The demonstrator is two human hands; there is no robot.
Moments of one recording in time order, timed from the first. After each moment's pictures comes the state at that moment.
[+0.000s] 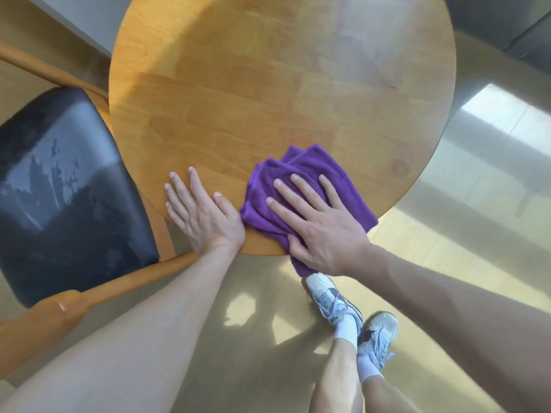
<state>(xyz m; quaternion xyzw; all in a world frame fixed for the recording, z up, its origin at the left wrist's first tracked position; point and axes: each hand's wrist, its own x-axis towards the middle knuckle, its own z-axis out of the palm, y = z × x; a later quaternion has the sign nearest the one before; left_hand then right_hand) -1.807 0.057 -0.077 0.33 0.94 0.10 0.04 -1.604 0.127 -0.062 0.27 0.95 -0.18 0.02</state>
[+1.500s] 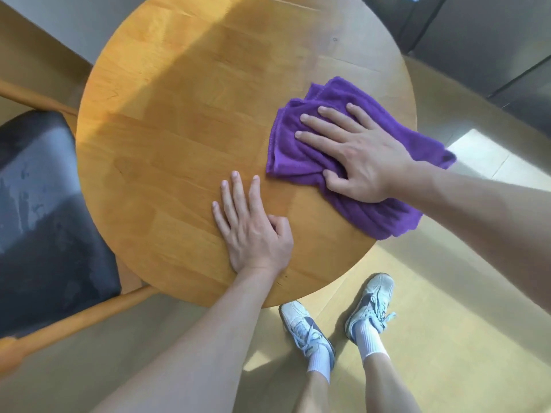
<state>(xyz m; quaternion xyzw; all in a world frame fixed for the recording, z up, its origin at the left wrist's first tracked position) -1.692 0.163 -0.070 0.43 0.90 0.10 0.07 -1.554 0.370 -0.064 0.22 0.97 -0.14 0.05</state>
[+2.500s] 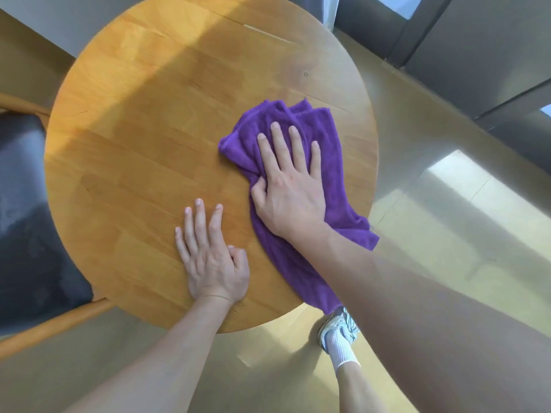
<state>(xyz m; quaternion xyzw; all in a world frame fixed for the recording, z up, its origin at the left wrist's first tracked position) -1.691 0.164 -0.067 0.42 0.90 0.06 0.07 -1.616 0.328 -0.062 0.45 0.87 -0.18 -0.03</state>
